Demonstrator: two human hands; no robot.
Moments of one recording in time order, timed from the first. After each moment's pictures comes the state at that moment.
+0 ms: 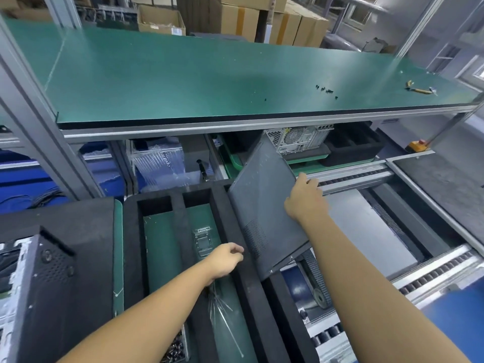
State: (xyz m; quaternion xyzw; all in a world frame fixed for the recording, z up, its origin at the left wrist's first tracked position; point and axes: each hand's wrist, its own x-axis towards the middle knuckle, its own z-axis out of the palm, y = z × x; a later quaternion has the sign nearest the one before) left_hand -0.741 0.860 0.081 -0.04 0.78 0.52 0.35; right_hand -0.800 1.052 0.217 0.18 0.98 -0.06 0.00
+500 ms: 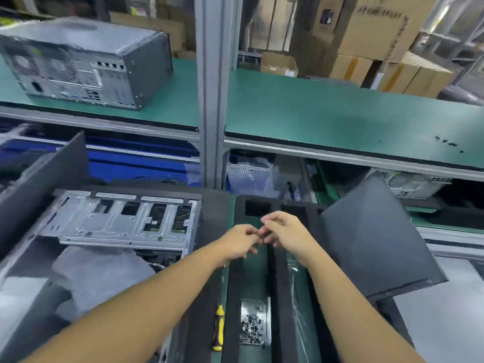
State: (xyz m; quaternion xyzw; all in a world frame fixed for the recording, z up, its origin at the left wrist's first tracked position) left_hand -0.669 0.656 0.171 -0.11 0.78 0.58 0.19; right_hand -0.709 0.810 0.217 -0.08 0.82 -0.51 0.24
